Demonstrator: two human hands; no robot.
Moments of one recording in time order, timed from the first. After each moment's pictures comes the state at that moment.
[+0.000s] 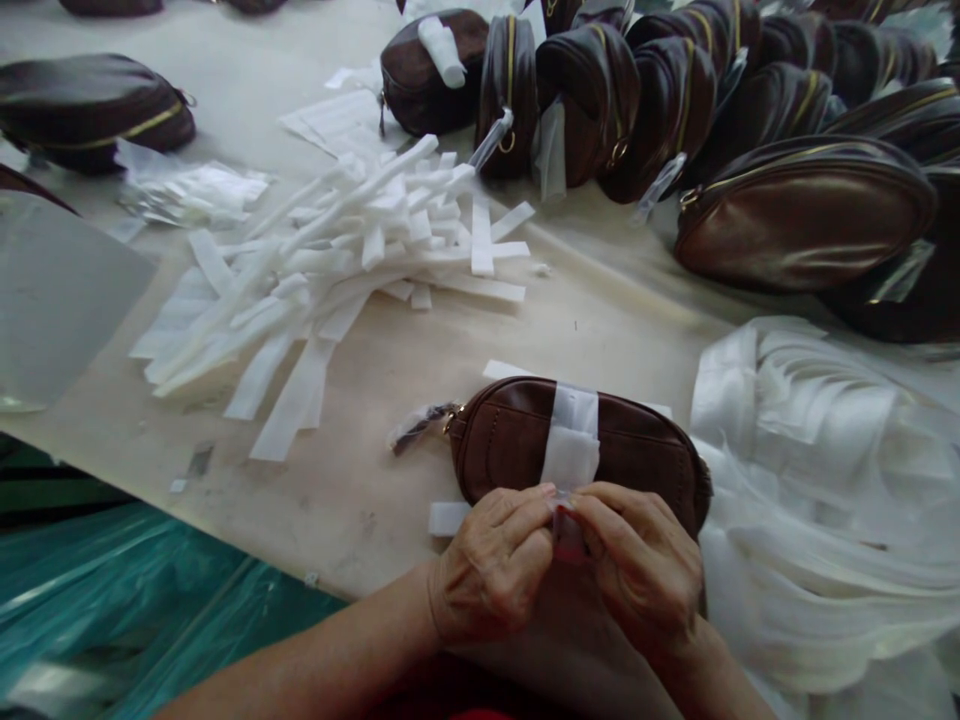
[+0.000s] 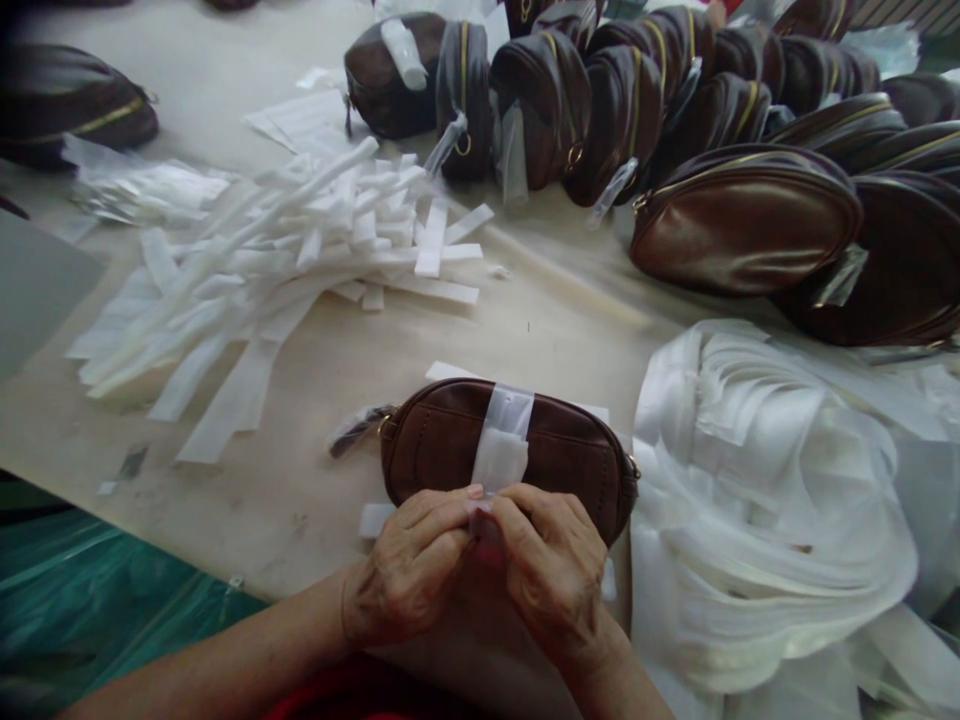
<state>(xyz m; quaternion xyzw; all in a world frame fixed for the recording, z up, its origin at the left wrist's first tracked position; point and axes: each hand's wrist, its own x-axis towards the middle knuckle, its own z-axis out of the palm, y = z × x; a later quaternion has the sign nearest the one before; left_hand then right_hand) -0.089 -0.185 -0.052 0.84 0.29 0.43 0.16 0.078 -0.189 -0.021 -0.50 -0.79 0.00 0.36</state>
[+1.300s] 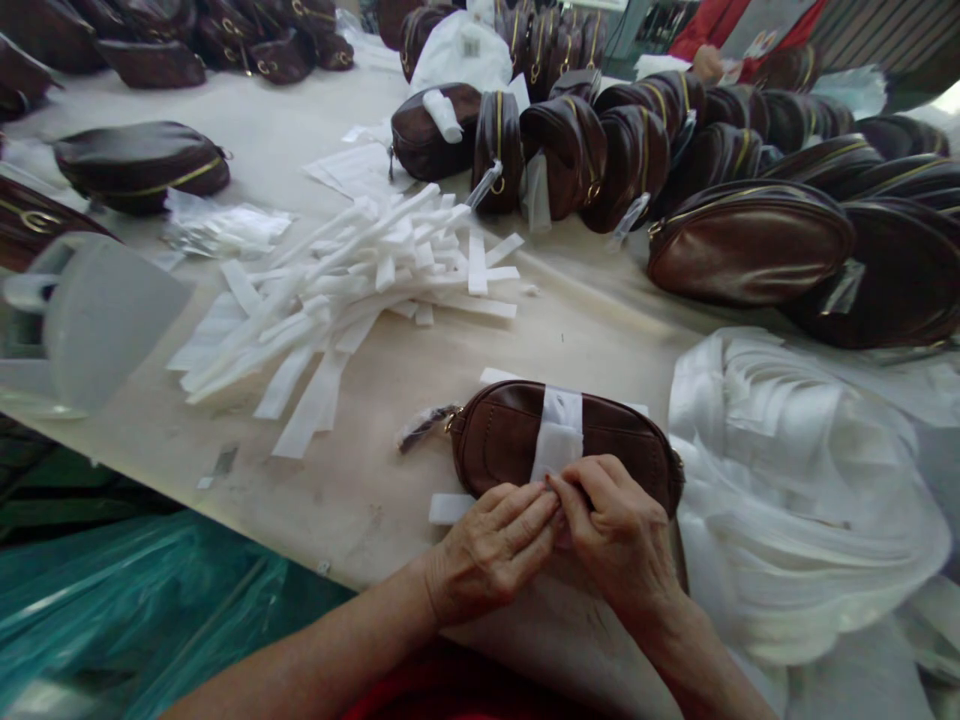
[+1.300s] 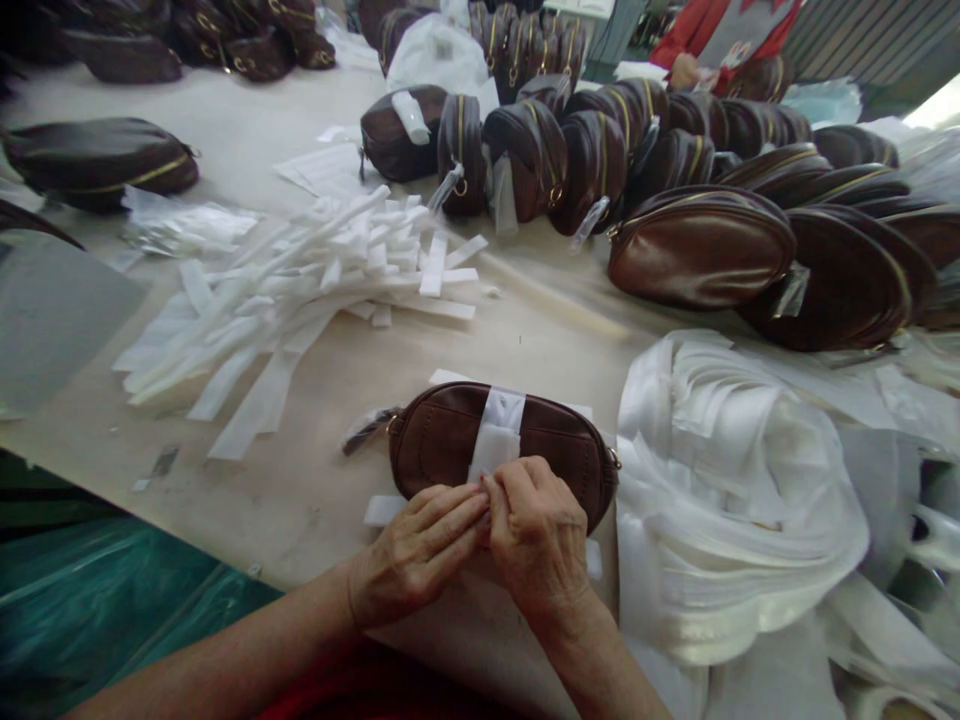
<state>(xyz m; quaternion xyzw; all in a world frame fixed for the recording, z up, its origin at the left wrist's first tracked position) -0.098 -0.184 -0.045 0.91 0.23 0.35 0.03 0.062 -0.185 -0.017 -0.61 -0.74 0.06 0.28</state>
